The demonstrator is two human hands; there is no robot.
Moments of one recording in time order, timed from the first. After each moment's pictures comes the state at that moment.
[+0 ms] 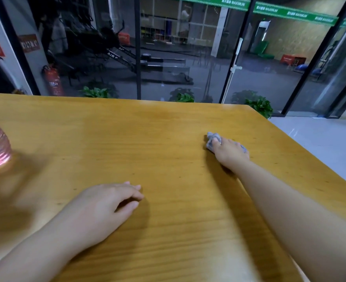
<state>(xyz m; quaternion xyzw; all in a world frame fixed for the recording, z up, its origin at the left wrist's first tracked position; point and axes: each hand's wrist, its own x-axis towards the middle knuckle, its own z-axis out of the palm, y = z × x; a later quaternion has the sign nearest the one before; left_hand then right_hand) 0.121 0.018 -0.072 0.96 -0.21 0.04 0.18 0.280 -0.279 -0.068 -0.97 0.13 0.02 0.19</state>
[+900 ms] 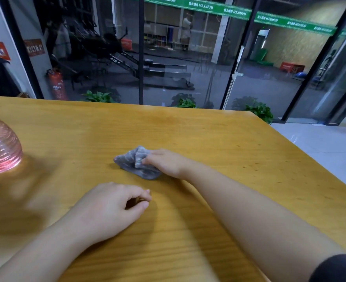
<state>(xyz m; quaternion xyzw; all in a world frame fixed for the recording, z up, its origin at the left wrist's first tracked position) 0.122 0.021 -0.058 0.96 -0.19 0.04 0.22 0.243 -0.133 -0.047 -0.89 -0.25 0.17 0.35</state>
